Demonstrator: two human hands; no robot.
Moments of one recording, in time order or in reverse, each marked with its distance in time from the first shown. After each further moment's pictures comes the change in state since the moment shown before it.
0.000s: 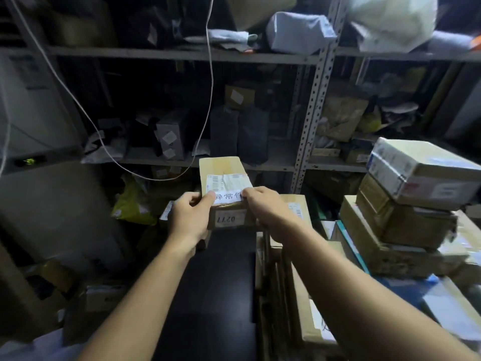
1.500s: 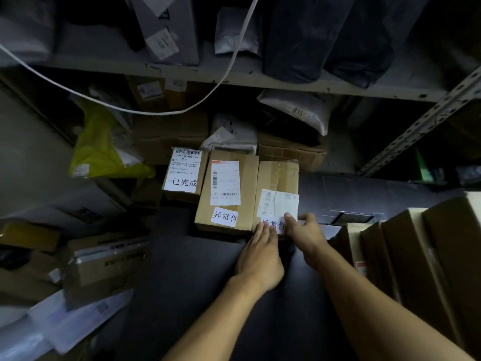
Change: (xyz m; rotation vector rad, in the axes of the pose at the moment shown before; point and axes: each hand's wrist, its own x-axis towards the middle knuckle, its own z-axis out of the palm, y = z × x) left_hand 0.213 -0.316 0.077 0.904 -0.918 0.032; right_hand 0.304 0.258 0.206 0.076 0.144 0.617
